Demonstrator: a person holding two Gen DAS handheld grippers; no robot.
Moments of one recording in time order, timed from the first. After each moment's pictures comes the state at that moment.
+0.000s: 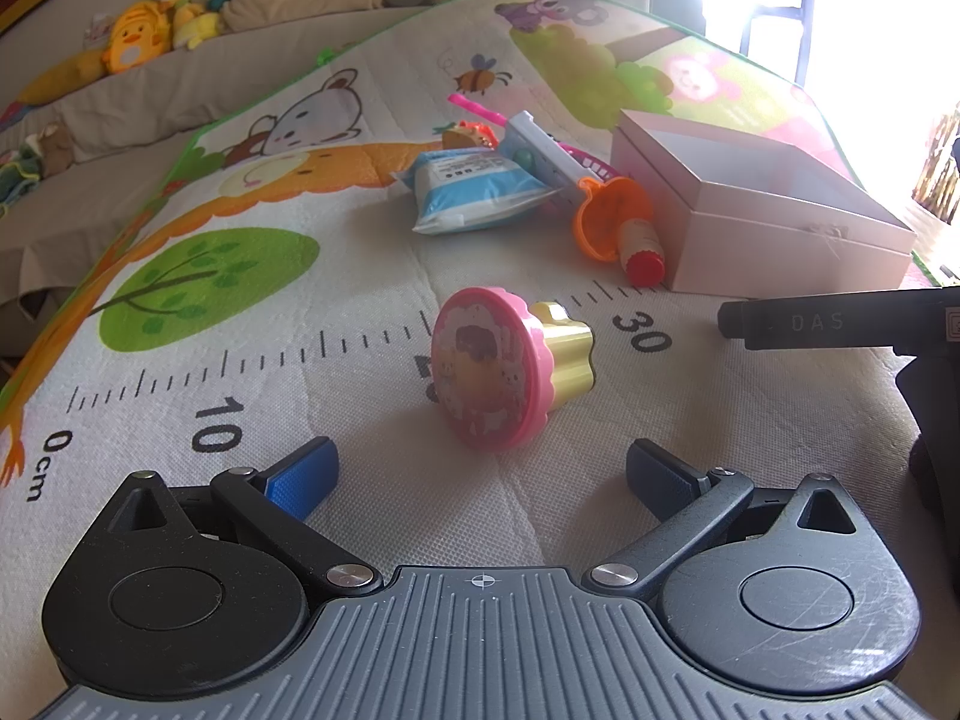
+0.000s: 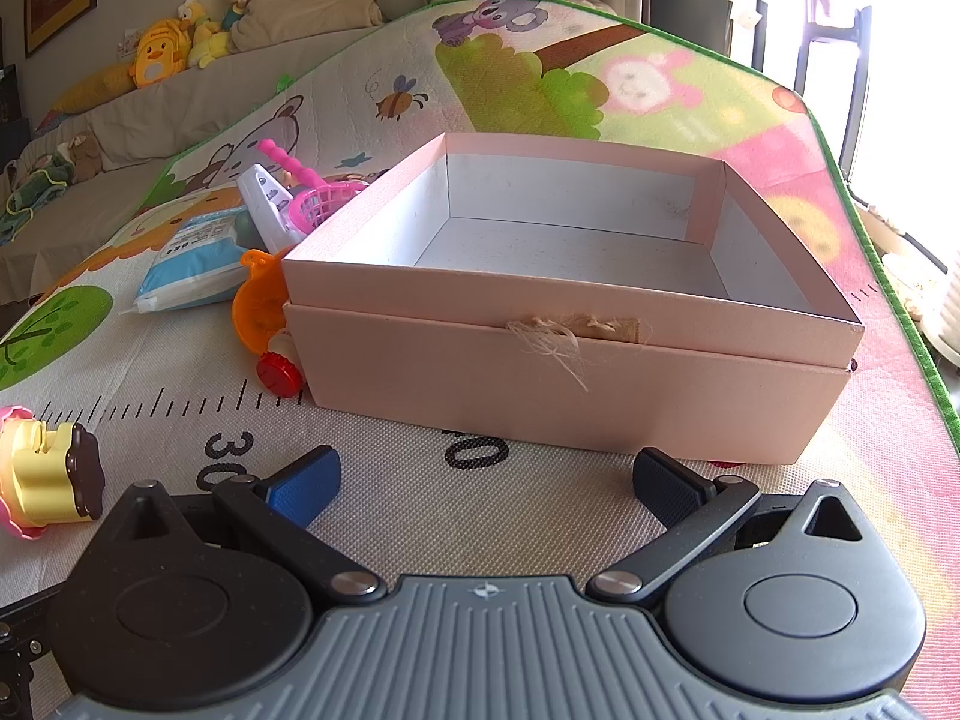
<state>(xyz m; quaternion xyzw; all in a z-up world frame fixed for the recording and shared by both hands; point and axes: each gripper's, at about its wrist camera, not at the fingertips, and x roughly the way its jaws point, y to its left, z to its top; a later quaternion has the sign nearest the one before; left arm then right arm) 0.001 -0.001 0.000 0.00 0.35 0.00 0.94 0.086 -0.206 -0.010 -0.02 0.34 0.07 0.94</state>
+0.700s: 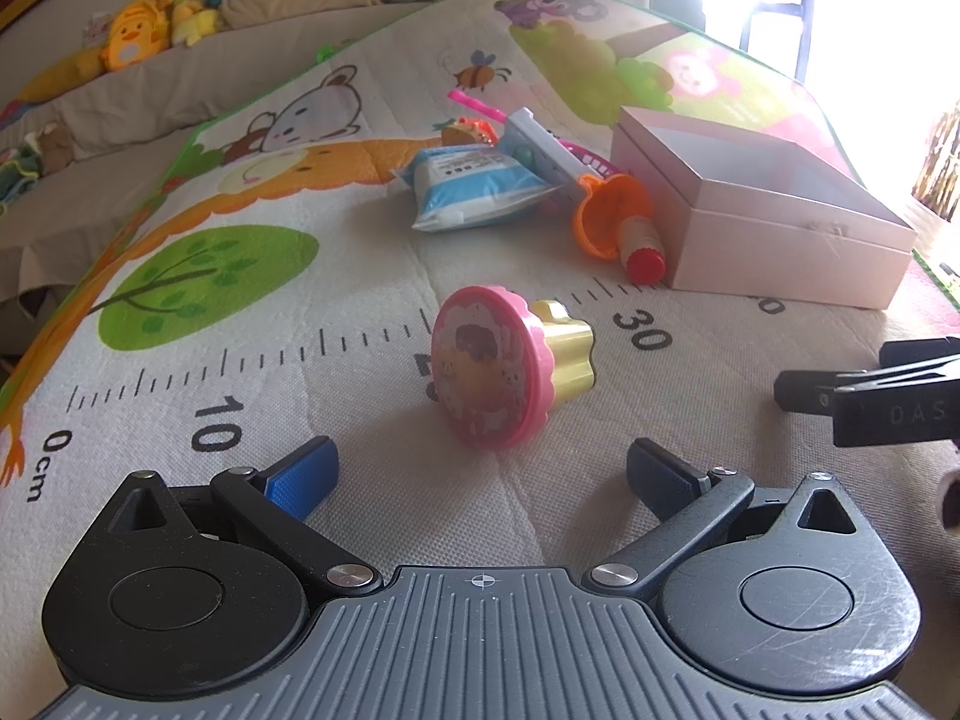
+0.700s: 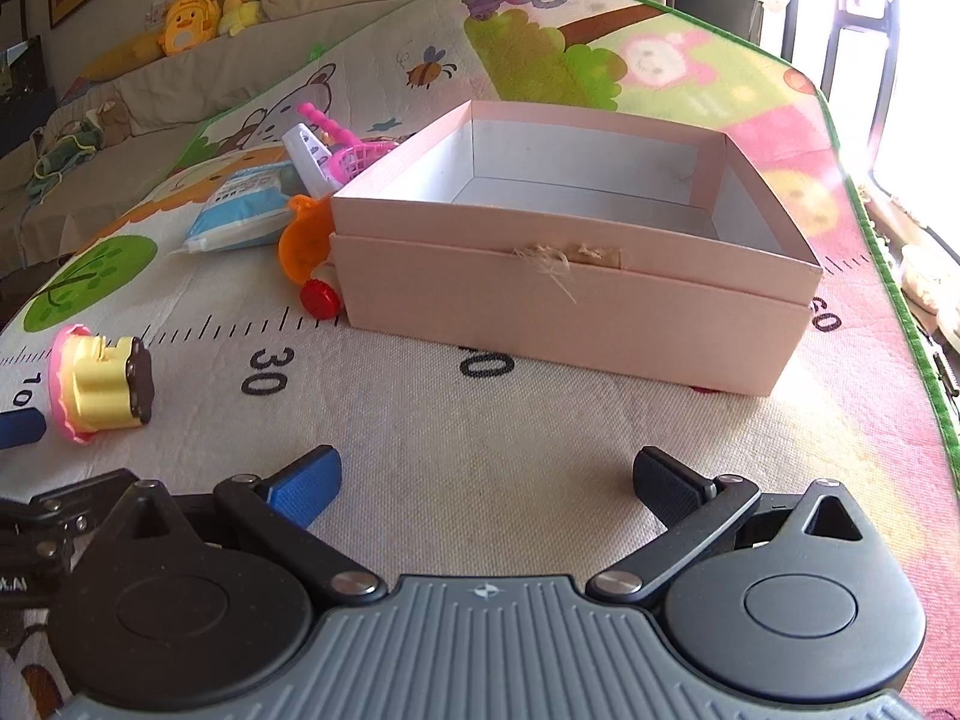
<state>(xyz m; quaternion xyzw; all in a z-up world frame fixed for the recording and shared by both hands) -0.001 -0.001 0.002 0.00 0.35 0.00 0.94 0.045 -0.216 -0.003 -0.03 0.37 0.09 0.92</state>
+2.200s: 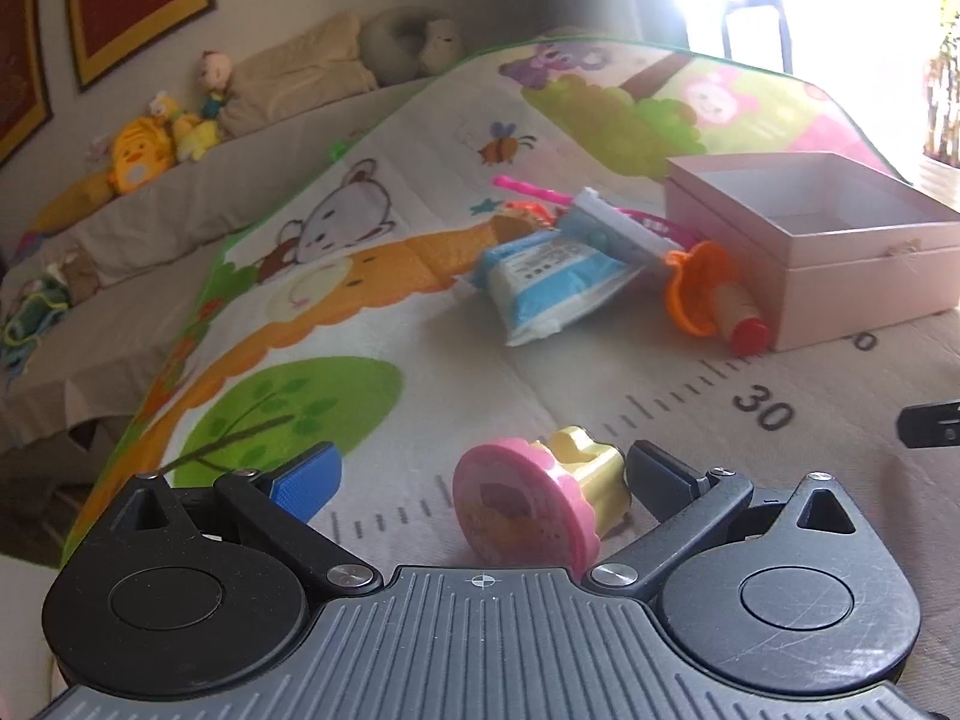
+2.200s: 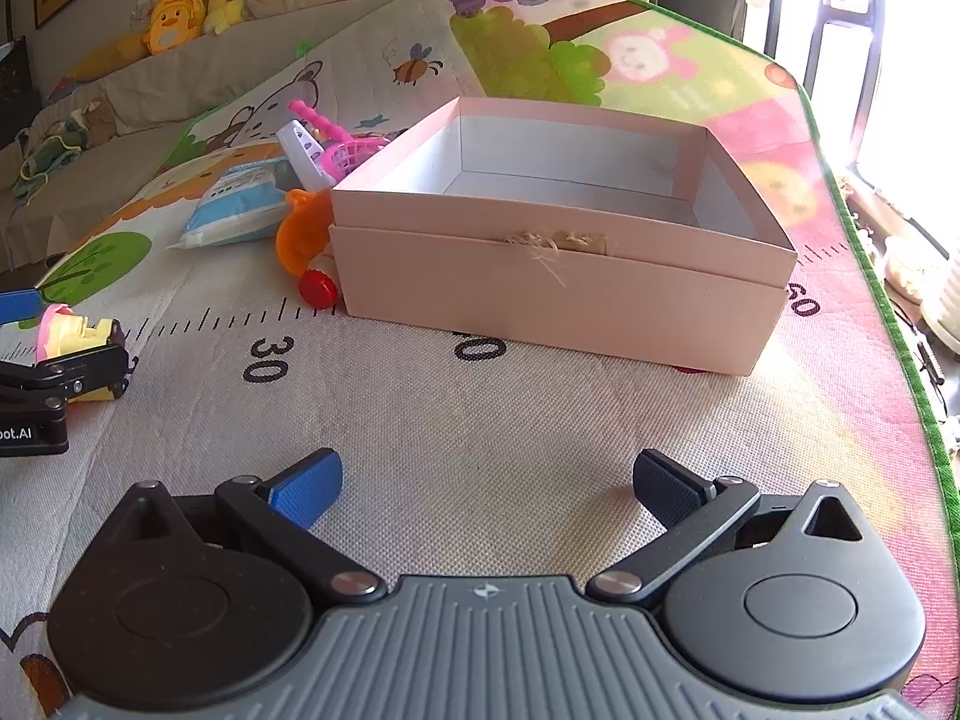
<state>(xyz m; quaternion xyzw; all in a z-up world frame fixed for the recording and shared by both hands) 0.032 0.034 0.017 0.09 0.29 0.03 0.95 0.043 -0.210 0.005 -0.03 0.37 0.08 0.93</state>
